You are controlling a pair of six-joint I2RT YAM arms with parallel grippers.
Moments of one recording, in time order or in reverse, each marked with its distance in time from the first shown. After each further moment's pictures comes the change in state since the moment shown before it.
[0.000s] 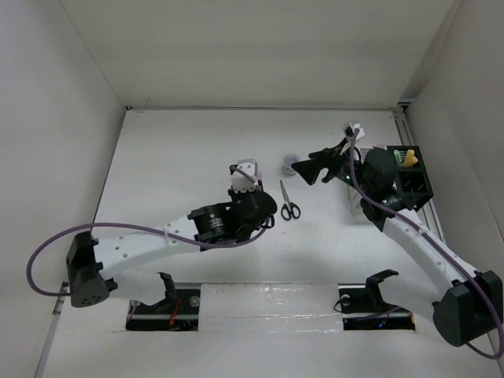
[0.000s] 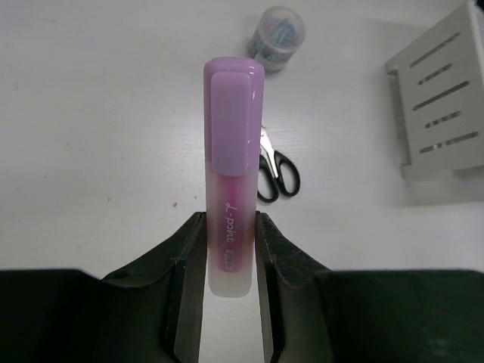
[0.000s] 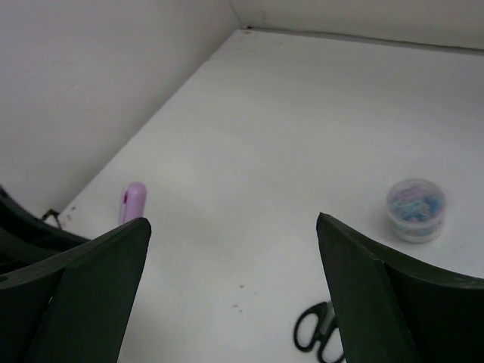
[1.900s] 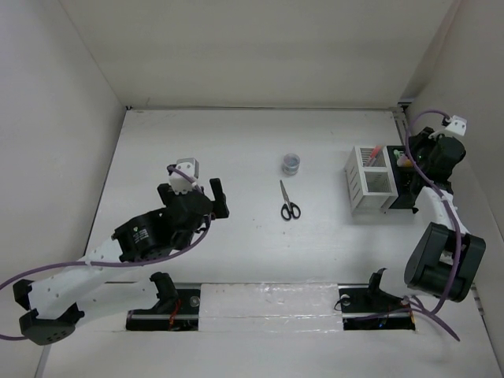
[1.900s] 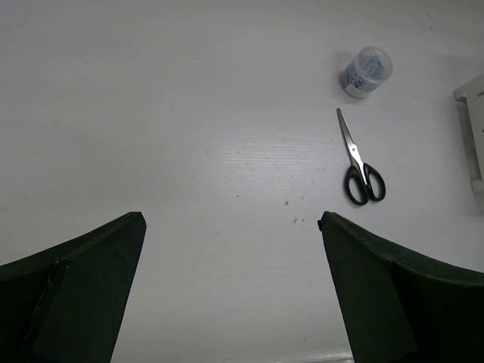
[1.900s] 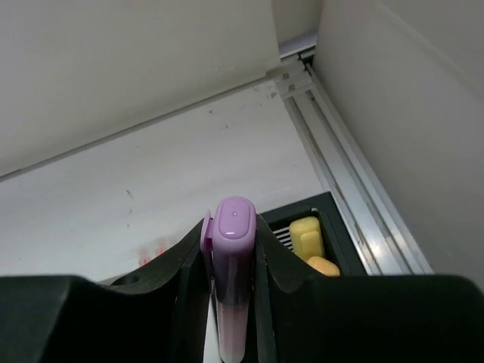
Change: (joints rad) left arm 0.142 -0.474 -0.067 -0.261 0.000 0.219; right arm -0.737 0.282 0.069 0.122 0.305 -0.188
